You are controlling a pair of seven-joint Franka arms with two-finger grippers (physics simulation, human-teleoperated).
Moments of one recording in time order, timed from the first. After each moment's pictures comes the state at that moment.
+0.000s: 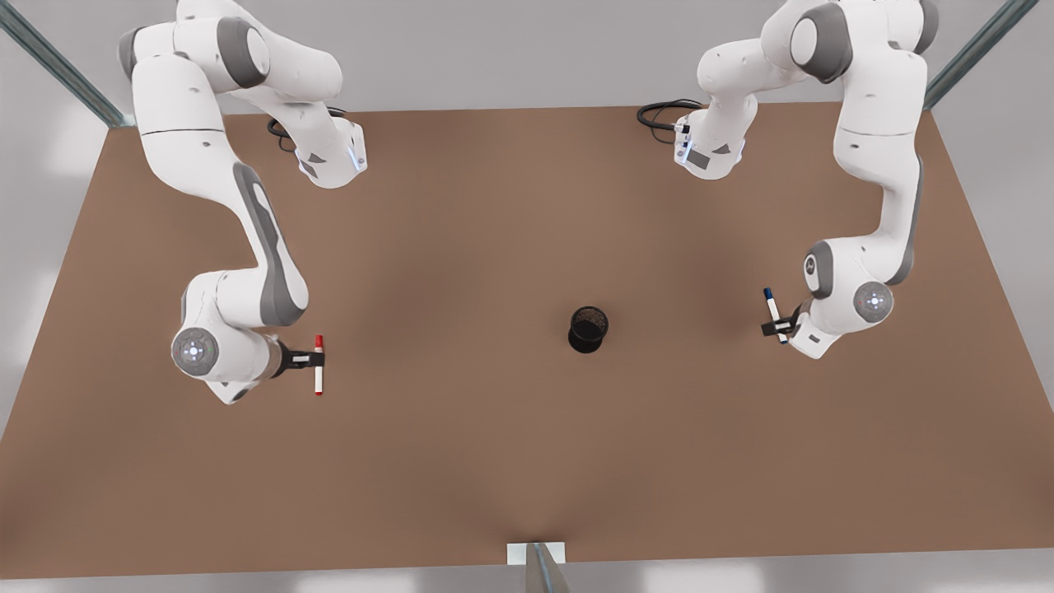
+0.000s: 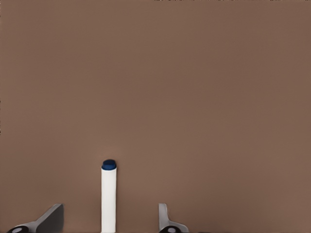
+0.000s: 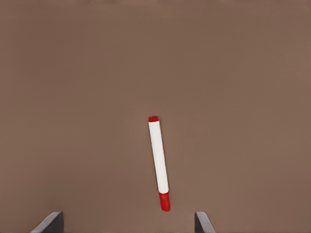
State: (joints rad) left arm 0.18 0.43 -0.03 -2.12 0.08 2.36 -0.08; right arm -0.04 0.49 0.12 -1.72 0.00 2.01 0.09
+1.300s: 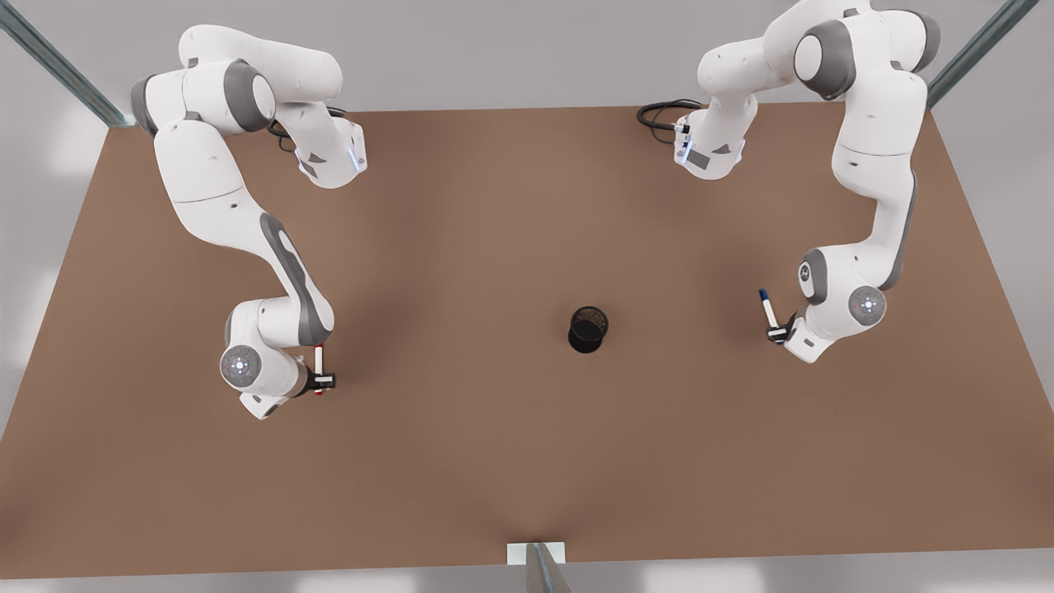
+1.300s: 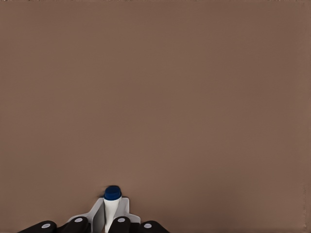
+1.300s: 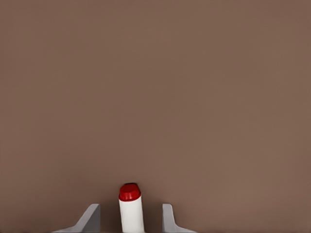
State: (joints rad) left arm 0.21 0.49 -0.06 -2.12 0.07 2.46 -0.02; right arm -0.05 0.67 0.12 -1.79 -0.08 2.34 0.06
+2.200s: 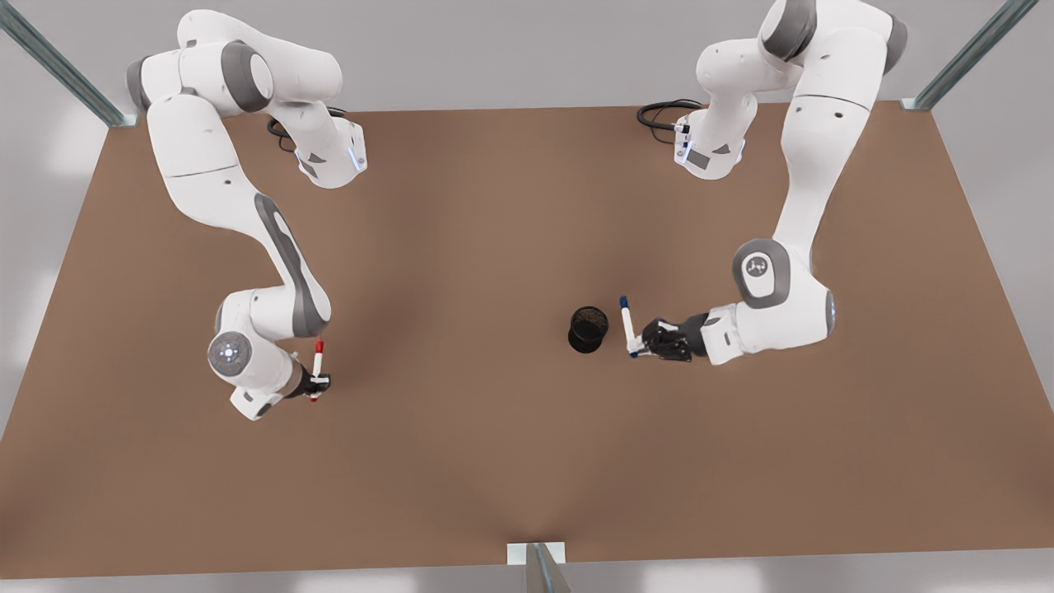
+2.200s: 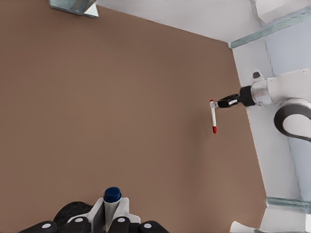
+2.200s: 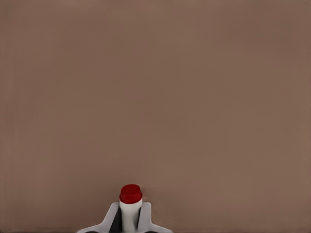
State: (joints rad) left arm 0.04 0.43 -0.36 -1.76 -0.93 2.17 0.59; right arm -0.04 0.57 0.14 -1.78 -0.07 2.33 0.03
